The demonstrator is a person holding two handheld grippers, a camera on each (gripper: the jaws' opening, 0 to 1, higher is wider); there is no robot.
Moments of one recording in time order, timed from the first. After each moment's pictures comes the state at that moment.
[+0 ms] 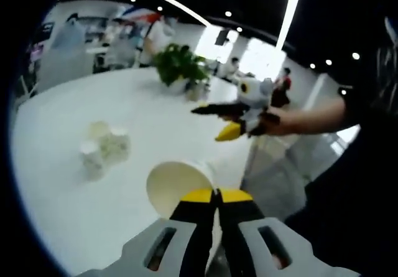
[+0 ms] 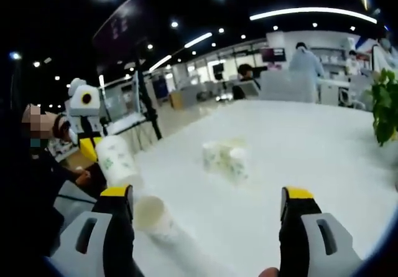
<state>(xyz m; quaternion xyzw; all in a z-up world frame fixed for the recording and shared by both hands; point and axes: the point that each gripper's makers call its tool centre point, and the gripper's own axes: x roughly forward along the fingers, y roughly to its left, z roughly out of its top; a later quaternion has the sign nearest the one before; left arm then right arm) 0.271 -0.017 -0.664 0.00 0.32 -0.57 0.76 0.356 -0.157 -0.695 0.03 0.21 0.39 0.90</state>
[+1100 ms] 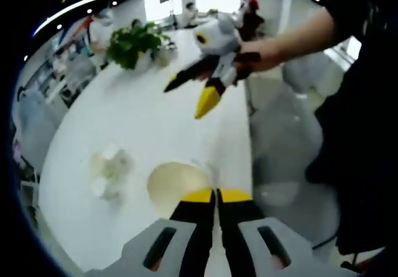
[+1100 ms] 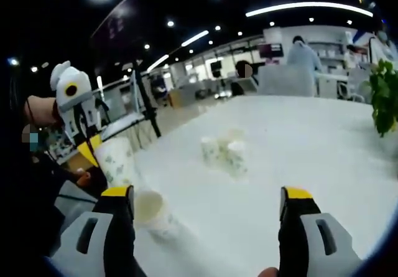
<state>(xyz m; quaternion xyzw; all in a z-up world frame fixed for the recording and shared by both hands) 0.262 -0.028 -0.679 0.30 0.32 -0.61 0.66 0.352 -0.161 -0.706 0.04 0.22 0.38 0.90</state>
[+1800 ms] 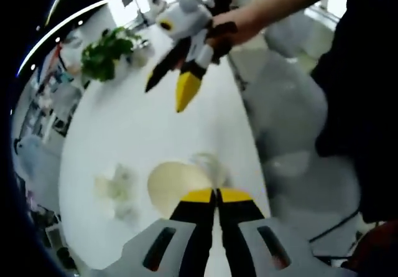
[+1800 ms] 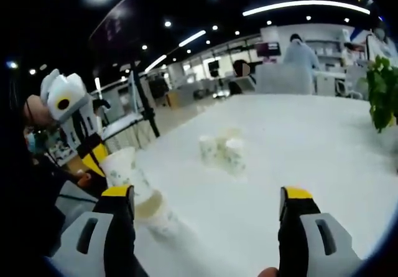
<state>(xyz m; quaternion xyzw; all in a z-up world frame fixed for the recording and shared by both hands) 0.262 -0.034 -0.701 0.44 0.28 -0.62 0.58 0.349 -0.166 -0.708 0.05 0.23 0.38 0.90</state>
